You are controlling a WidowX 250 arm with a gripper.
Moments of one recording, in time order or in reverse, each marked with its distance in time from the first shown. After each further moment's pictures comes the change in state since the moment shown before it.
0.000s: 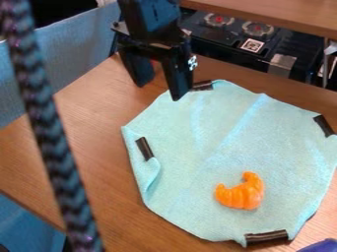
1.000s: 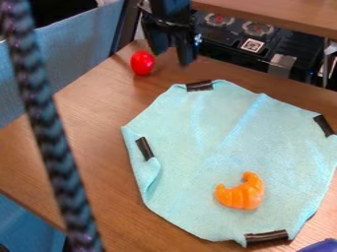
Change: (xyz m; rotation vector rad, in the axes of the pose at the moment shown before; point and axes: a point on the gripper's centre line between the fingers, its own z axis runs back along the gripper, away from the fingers) arm 0.080 0.067 -0.034 0.091 -0.024 -0.107
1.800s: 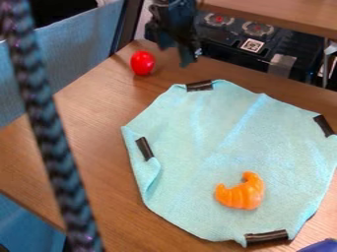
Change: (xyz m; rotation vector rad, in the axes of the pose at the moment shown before) arm 0.031 0.026 -0.034 0.197 -0.135 -0.135
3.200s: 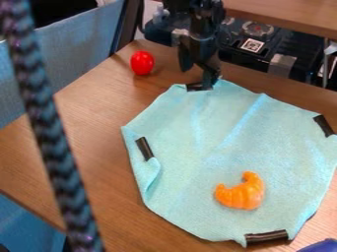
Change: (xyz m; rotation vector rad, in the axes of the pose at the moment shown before) arm 0.023 0.005 -0.098 0.076 0.138 0.009
